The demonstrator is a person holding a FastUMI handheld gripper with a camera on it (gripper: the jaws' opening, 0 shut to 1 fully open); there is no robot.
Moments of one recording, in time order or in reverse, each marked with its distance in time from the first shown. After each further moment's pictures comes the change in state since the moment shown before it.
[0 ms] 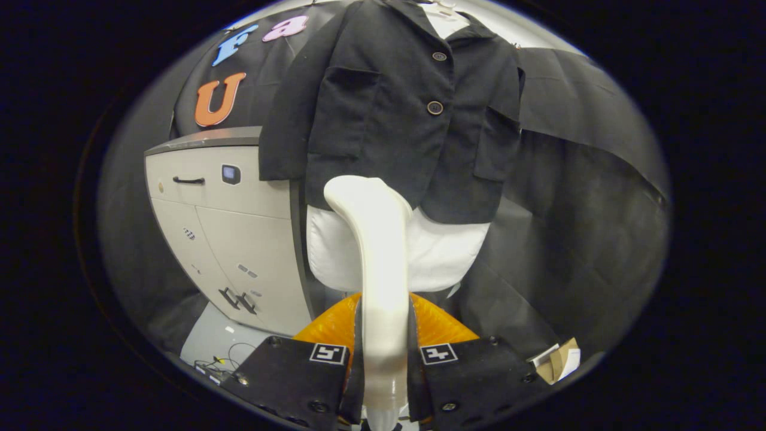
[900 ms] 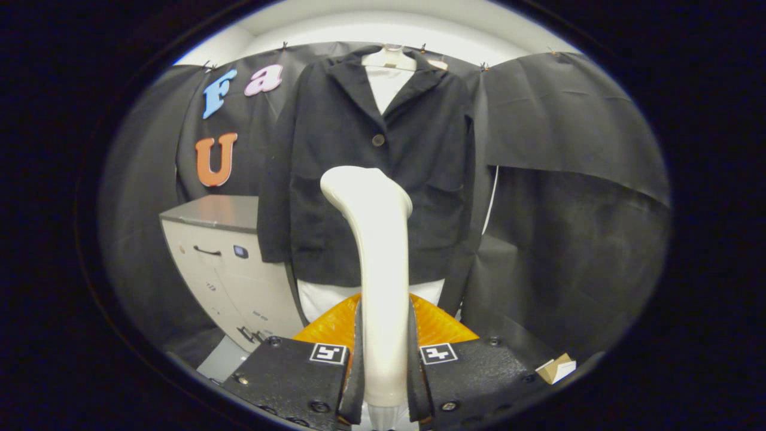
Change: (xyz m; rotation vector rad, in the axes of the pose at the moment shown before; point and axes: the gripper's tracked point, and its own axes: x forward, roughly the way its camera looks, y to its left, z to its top) arm -0.091 -0.100 0.117 0.104 -0.261 0.063
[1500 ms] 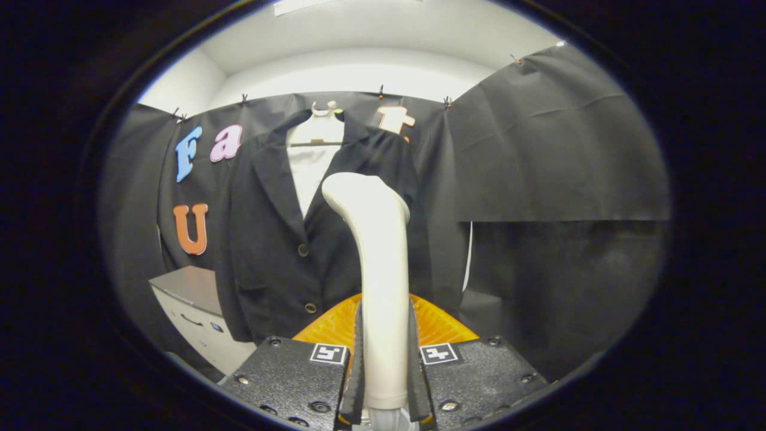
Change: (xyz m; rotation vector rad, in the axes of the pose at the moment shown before) arm 0.023 -0.113 0.170 0.099 -0.299 -0.024
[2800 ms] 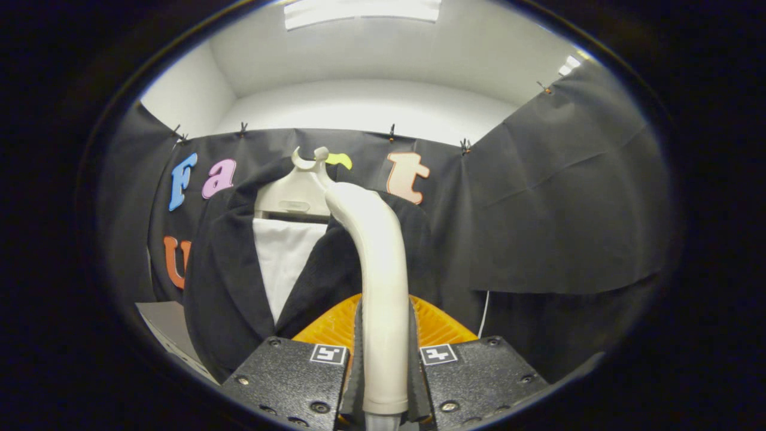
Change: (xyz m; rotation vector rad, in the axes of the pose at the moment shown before) arm 0.131 0.025 0.102 -0.055 -0.179 0.043
